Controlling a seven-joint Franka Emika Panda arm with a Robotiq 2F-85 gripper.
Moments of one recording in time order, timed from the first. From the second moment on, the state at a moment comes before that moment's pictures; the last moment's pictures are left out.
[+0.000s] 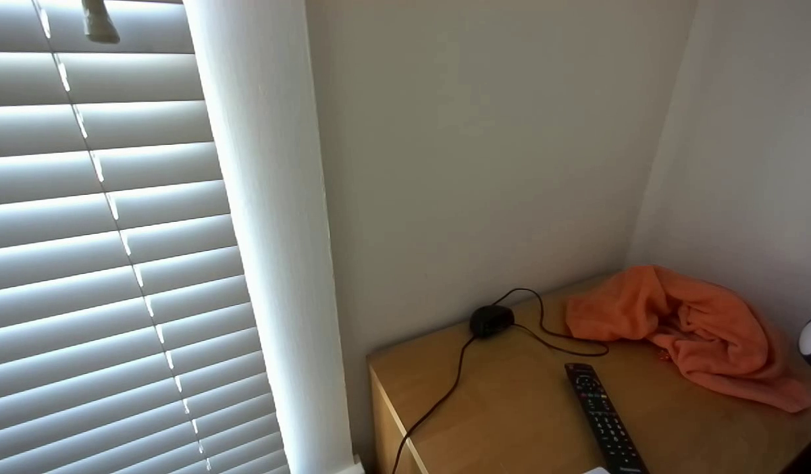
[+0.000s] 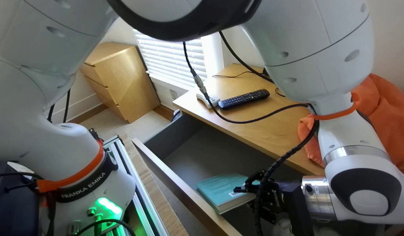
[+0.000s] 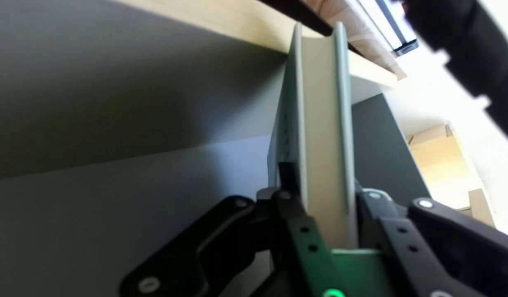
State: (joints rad) arm -0.63 1.02 -0.14 -1.66 0.27 1.51 -0.96
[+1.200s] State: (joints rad) arm -0.63 0.92 -0.14 -1.80 0.30 1.71 -0.89
